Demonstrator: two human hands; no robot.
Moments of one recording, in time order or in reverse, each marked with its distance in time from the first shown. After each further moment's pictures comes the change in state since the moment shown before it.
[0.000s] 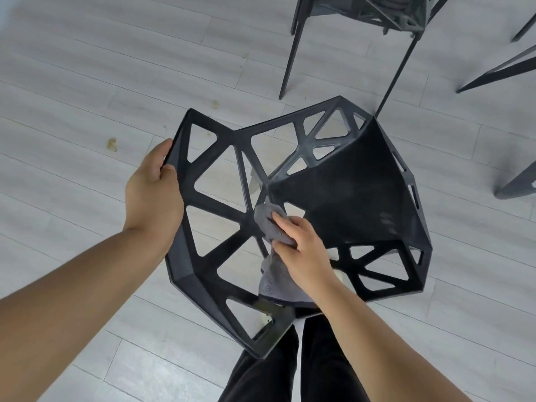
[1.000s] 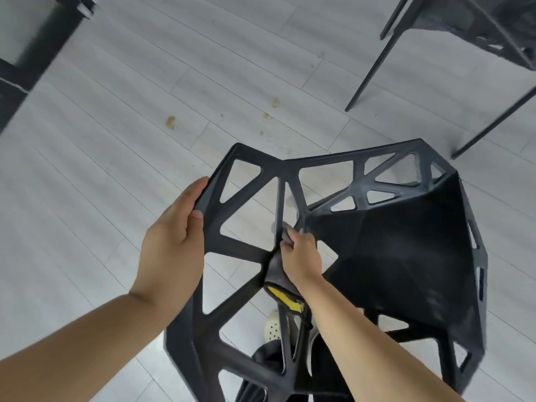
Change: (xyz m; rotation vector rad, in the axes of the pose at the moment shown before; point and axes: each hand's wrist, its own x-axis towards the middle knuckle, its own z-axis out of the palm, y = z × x) left_hand 0.009 0.013 0.005 0.138 0.000 -0.046; right_hand 0.144 0.018 0.043 -0.211 -0.222 0.242
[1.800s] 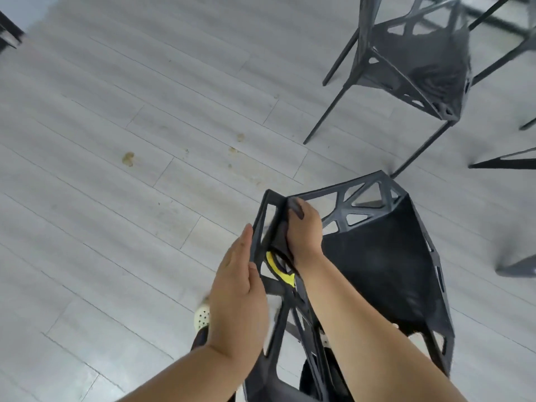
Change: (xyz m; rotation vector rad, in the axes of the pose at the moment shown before) left_hand 0.015 -0.019 -0.015 -0.216 -0.197 0.137; right_hand 0.008 -0.141 -0.025 0.414 0.480 0.056
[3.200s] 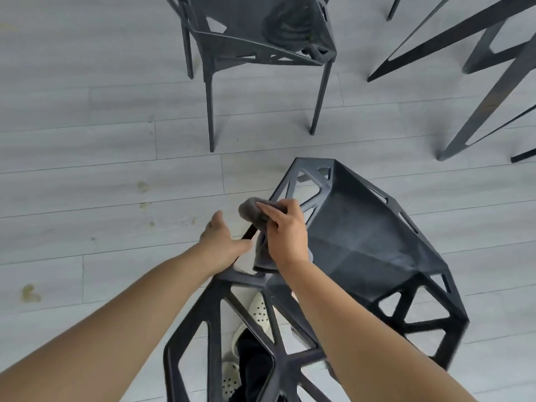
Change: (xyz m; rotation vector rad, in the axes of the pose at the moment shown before) left_hand 0.257 0.046 0.151 0.731 -0.768 -0.014; right_hand 0.148 0.071 -0.044 0.003 0.455 -0.099
